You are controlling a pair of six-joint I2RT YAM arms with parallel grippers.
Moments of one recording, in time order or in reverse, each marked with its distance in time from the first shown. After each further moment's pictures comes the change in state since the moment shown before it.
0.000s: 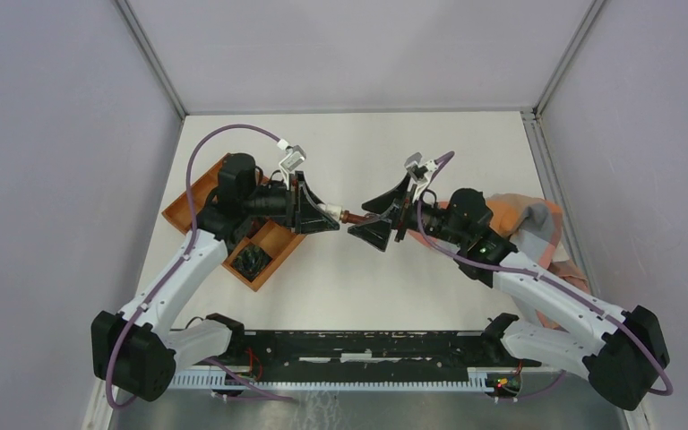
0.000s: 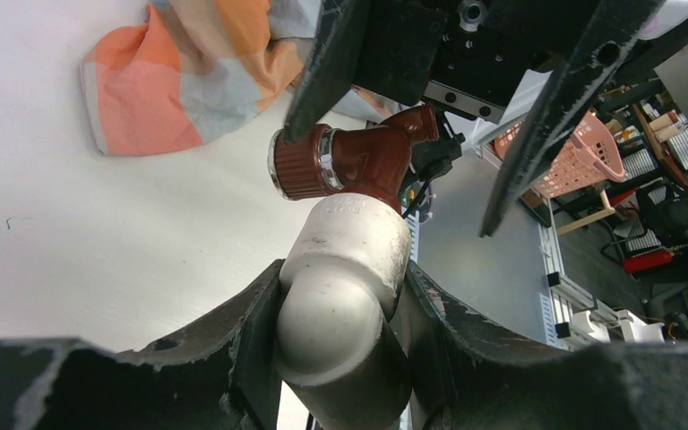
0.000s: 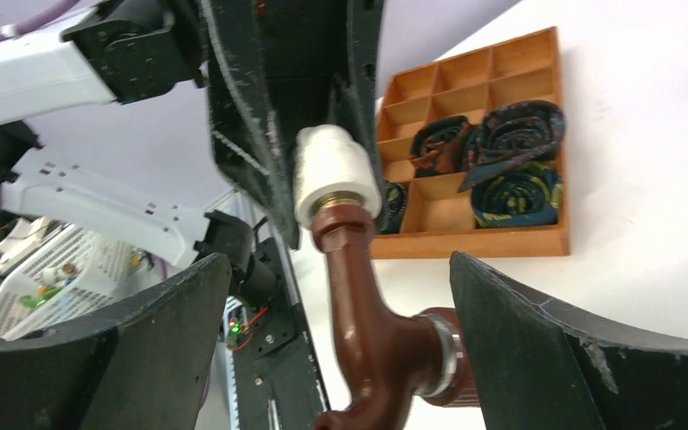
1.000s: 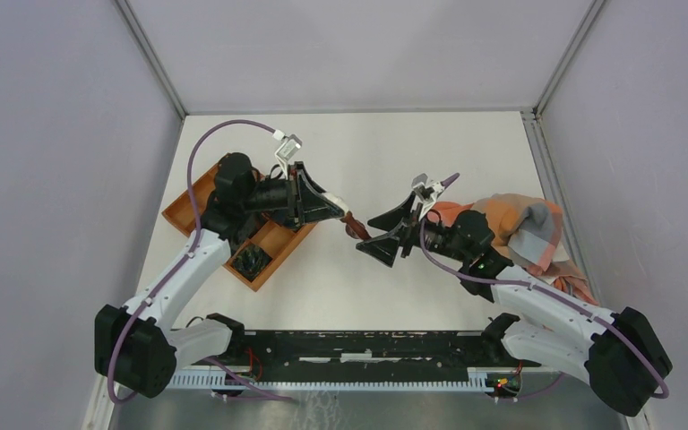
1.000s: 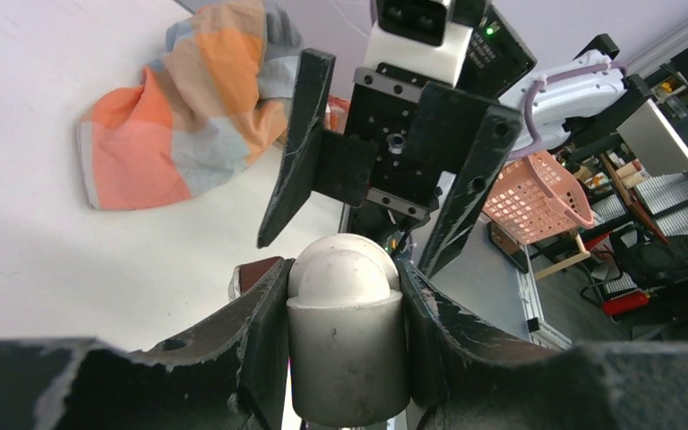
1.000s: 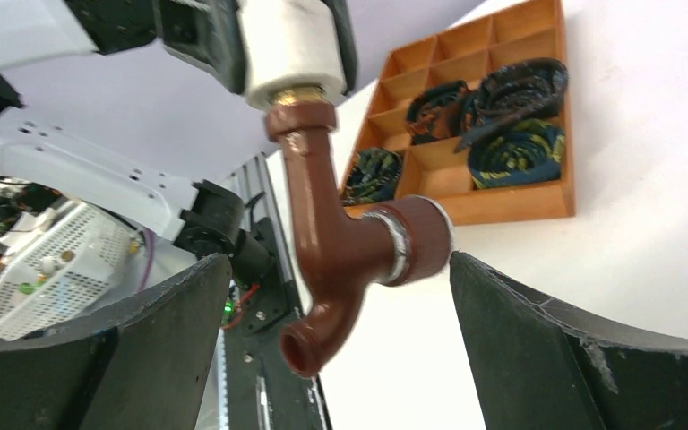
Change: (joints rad) left arm -0.008 0.020 -0.032 0.287 -0.037 -0.251; right arm -0.026 -0.035 -0.240 0.274 -0.064 0.075
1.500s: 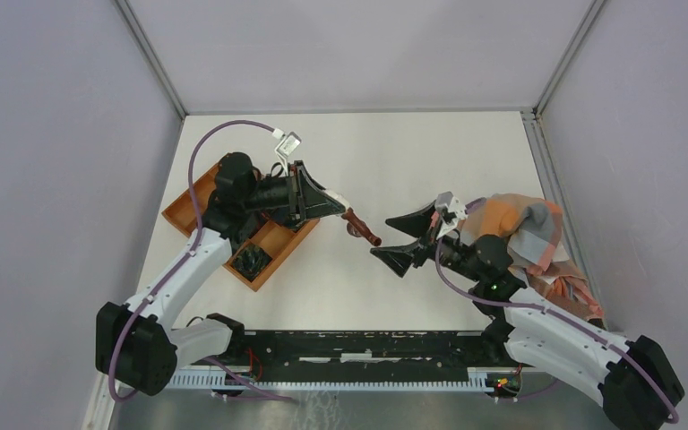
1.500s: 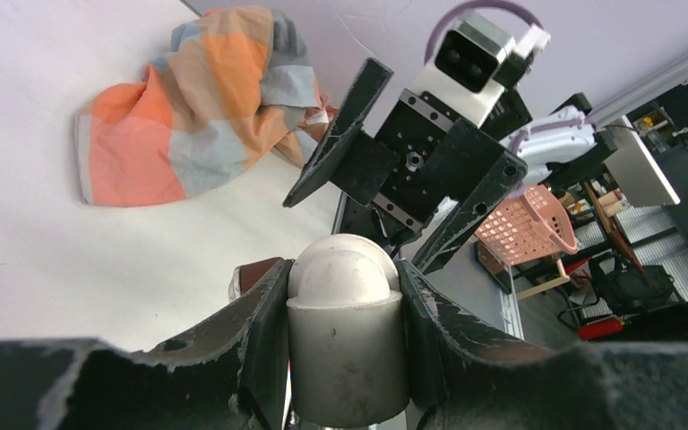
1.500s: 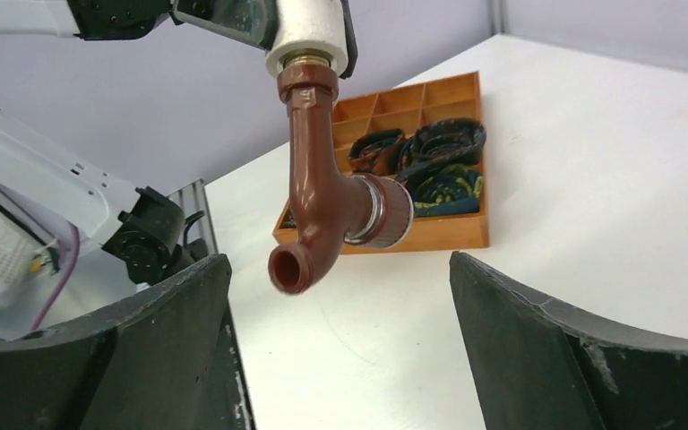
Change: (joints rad) left arm 0.000 0.010 -0.001 0.036 -0.027 -0.079; right arm 0.003 -0.163 -0.138 0.034 0.119 -0.164
